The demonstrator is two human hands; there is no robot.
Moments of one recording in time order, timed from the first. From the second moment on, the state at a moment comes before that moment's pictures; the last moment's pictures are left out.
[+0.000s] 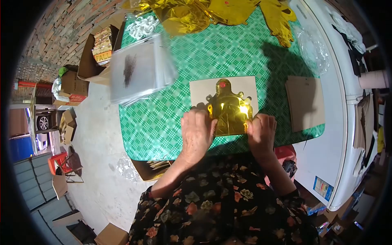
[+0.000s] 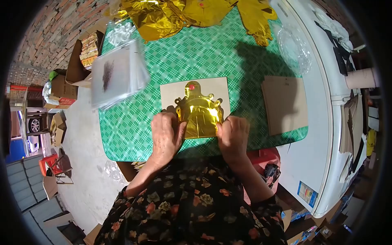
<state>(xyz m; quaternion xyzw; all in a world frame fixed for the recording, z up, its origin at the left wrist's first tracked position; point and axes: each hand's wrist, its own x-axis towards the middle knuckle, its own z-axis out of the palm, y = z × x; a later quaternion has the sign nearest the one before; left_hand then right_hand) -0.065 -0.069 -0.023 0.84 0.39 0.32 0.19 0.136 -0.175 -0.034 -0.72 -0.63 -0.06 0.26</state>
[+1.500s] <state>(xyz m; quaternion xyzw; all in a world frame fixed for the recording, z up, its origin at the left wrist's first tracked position) -0.044 -0.109 -0.025 0.94 0.29 0.13 0.13 0.157 -0.117 -0.014 -0.63 -0.74 -0.05 0.23</state>
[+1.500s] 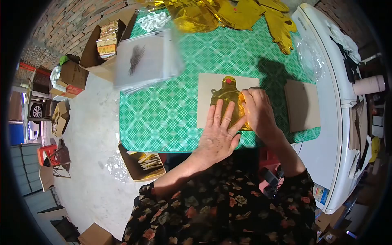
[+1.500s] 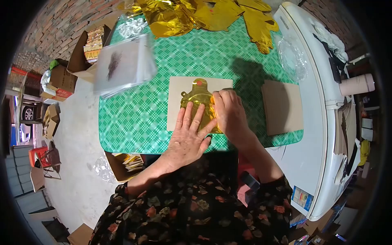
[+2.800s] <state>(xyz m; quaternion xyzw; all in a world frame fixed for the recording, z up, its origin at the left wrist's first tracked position) -0.046 -0.110 -0.029 0.94 0.29 0.14 0.11 0.148 -0.106 0.017 -0.63 -0.61 0.33 0.34</state>
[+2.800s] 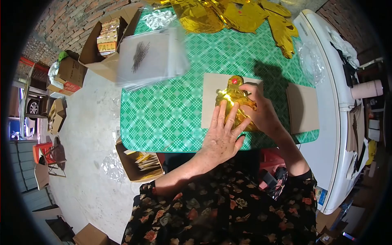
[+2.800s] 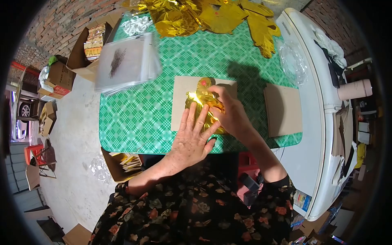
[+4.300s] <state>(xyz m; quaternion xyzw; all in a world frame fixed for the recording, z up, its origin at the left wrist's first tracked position) -0.125 -0.157 -0.064 0.89 0.18 0.37 0.19 0.129 -0.270 -0.044 -0.58 -0.71 0.06 0.40</state>
